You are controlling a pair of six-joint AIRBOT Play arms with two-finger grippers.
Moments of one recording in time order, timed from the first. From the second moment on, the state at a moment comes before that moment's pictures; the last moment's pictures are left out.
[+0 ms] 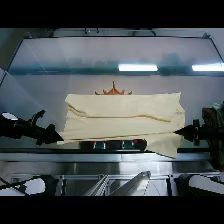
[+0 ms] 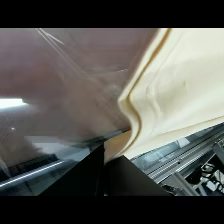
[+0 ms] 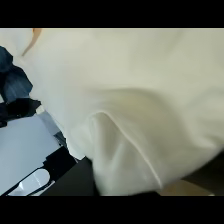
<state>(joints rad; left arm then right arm) 0.46 -1.44 0.67 0.98 -1.34 -1.11 -0.77 -1.38 0.59 -0.70 1.51 0.99</state>
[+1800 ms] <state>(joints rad) 0.28 -2.05 1.98 0.63 -1.77 -1.40 -0.58 -1.83 1.40 -0.82 1.31 1.09</state>
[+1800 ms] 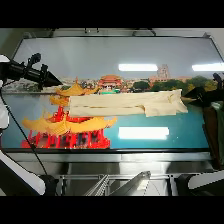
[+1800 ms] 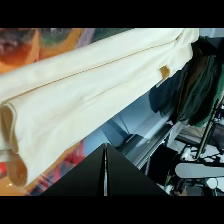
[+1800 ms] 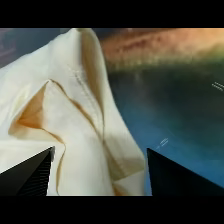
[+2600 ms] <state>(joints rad) -0.31 -2.09 1.83 0.78 -1.41 -1.39 -0.42 -1.94 1.44 -0.69 1.43 0.96</state>
